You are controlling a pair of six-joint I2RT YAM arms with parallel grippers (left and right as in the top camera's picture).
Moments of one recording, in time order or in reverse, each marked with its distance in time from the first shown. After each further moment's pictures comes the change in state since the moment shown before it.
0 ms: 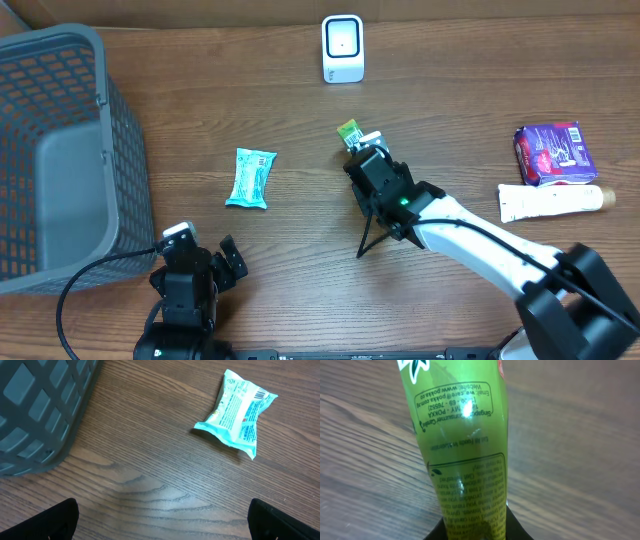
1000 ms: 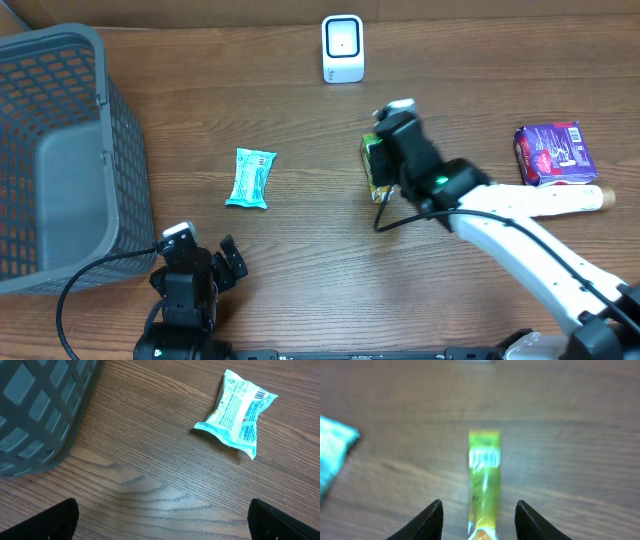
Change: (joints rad) left arm 0.000 0.000 0.000 0.000 0.000 0.000; right arm -0.133 -0.143 0.135 -0.140 -0.161 0.112
